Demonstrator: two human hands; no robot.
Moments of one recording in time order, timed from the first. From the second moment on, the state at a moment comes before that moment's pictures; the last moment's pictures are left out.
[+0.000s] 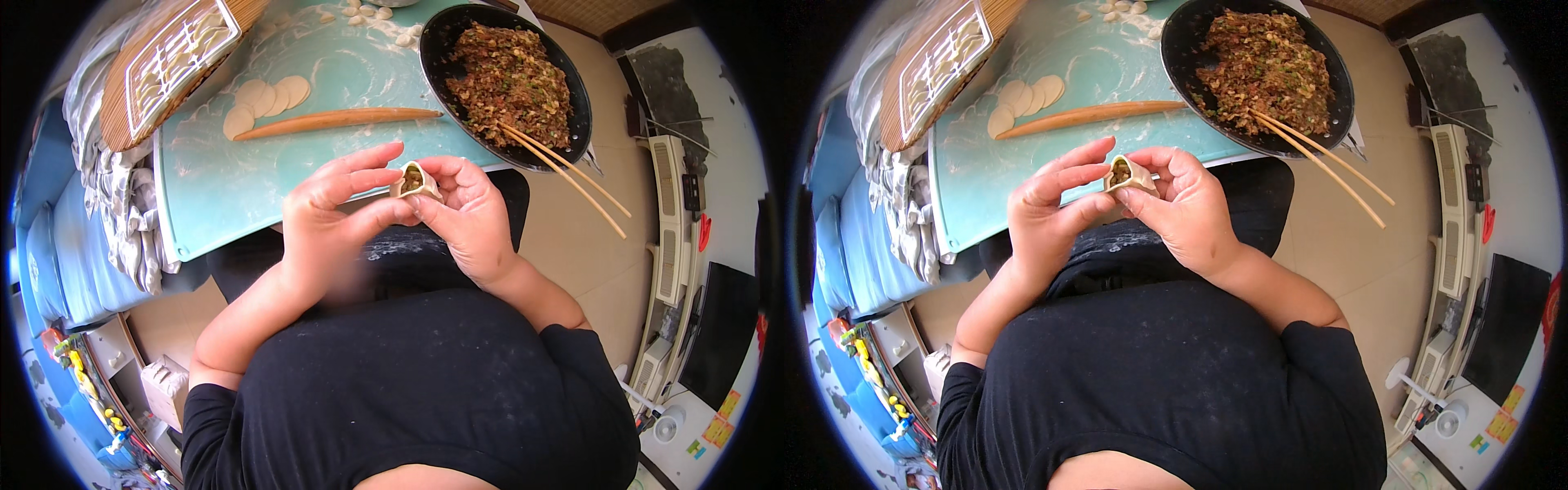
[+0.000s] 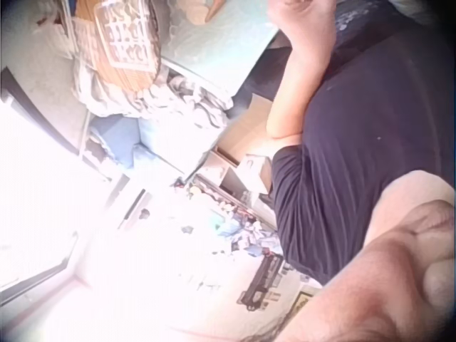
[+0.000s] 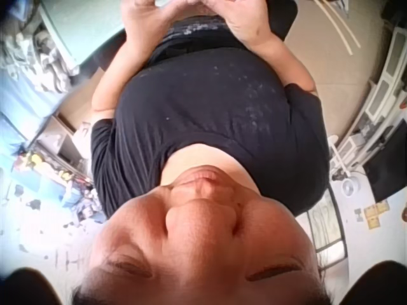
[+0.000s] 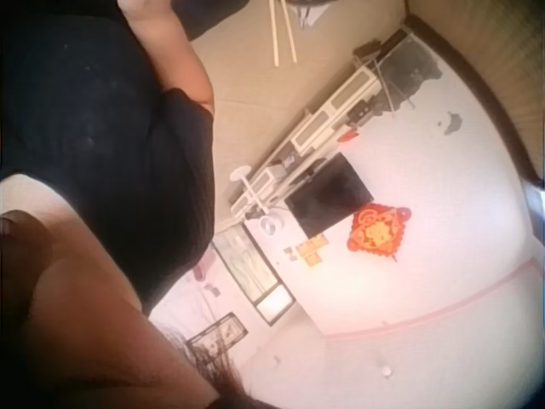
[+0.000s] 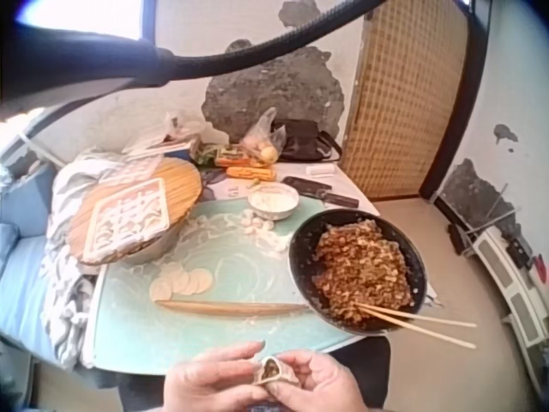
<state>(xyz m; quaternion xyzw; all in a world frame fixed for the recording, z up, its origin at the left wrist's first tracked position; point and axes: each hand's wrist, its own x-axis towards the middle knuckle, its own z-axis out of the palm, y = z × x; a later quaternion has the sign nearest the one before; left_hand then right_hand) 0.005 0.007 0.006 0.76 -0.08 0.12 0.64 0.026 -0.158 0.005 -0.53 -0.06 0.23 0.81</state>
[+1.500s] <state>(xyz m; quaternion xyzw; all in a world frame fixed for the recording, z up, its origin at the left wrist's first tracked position) 0.011 0.008 0.000 0.82 -0.20 0.24 0.48 0.022 -0.163 0.010 -0.53 -0.08 0.27 0.80</state>
